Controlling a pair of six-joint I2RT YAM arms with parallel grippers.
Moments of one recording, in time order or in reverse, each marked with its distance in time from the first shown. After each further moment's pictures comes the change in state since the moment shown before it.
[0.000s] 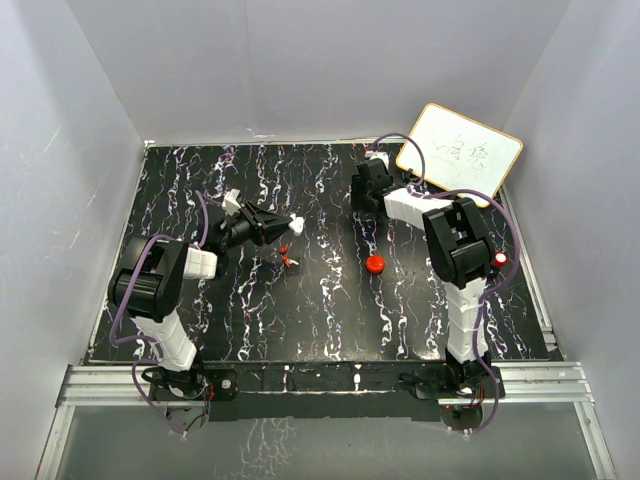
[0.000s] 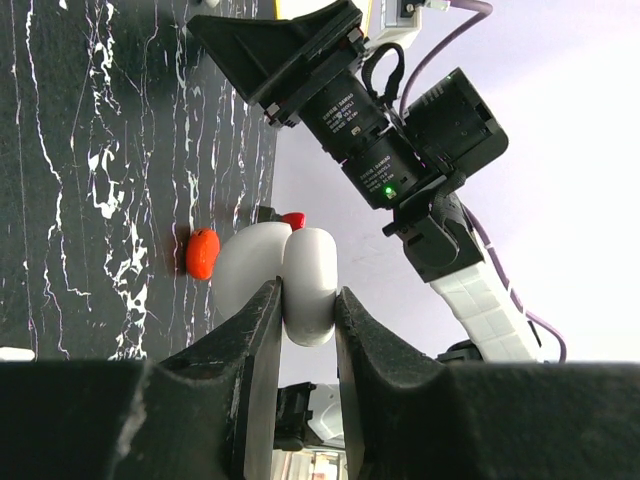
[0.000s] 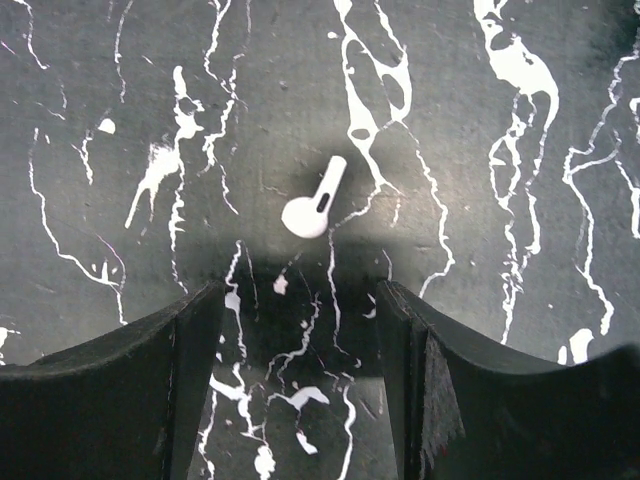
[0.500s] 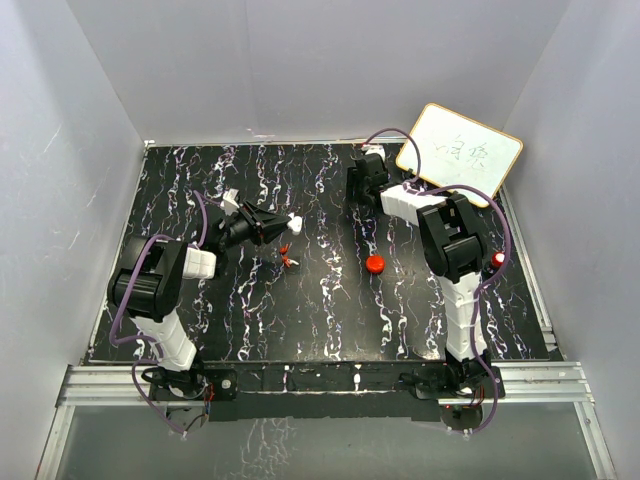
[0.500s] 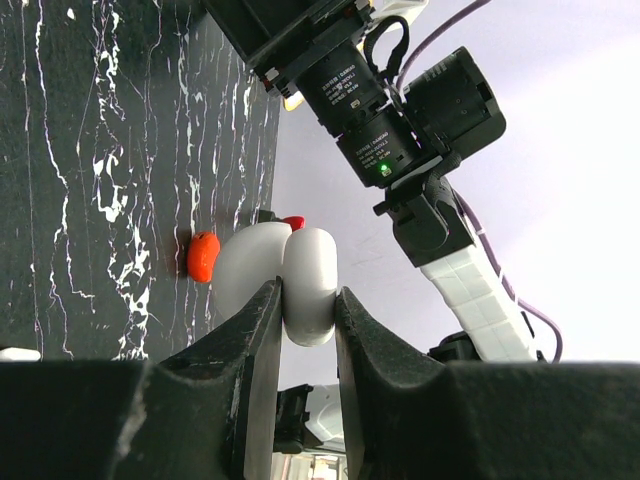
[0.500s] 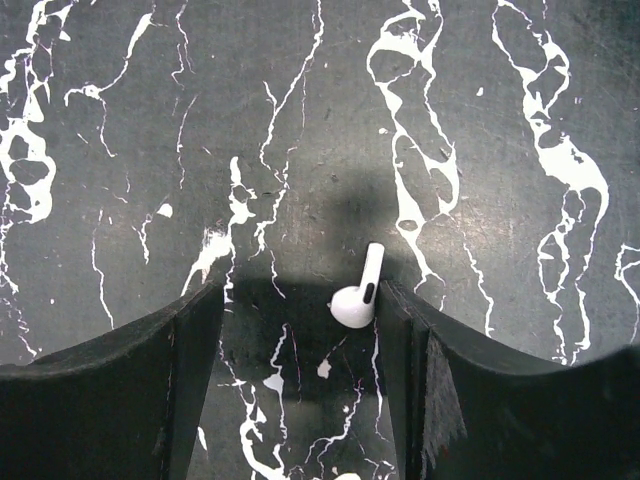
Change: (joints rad) left arm 0.012 0.000 0.000 0.000 0.003 0.000; right arm -0.006 0.090 0.094 0.085 -0.048 0.003
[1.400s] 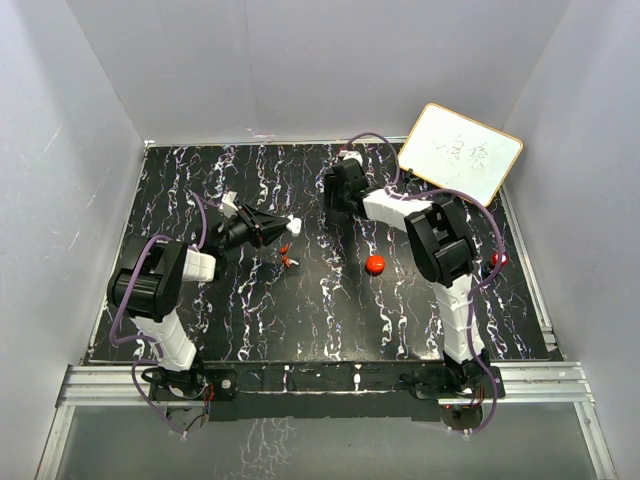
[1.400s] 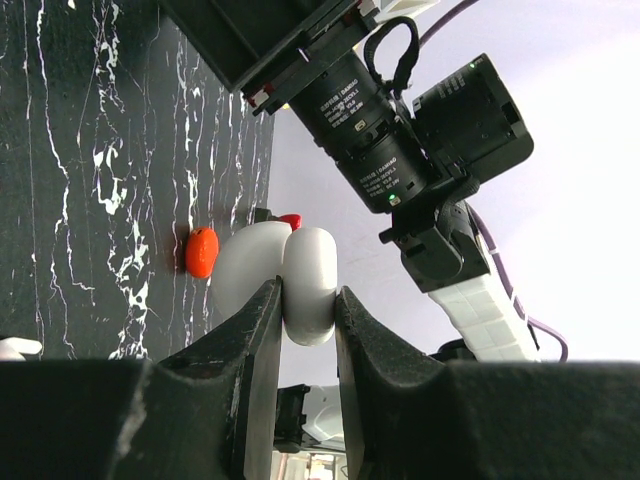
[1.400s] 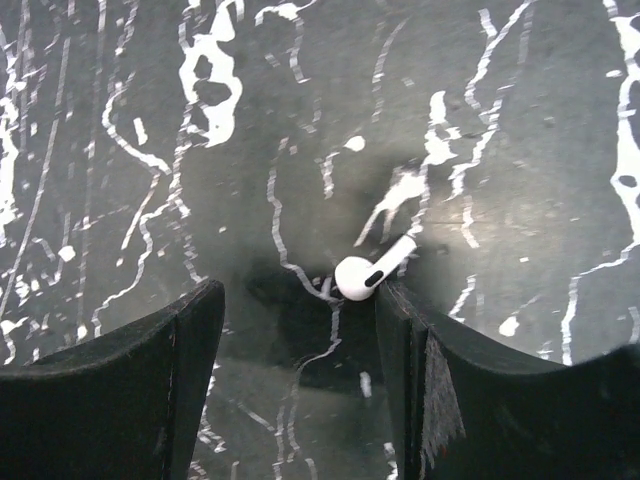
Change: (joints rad) left arm 0.004 0.000 -0.030 0.044 0.000 -0.017; right arm 0.103 0.005 0.034 -0.037 -0.051 0.071
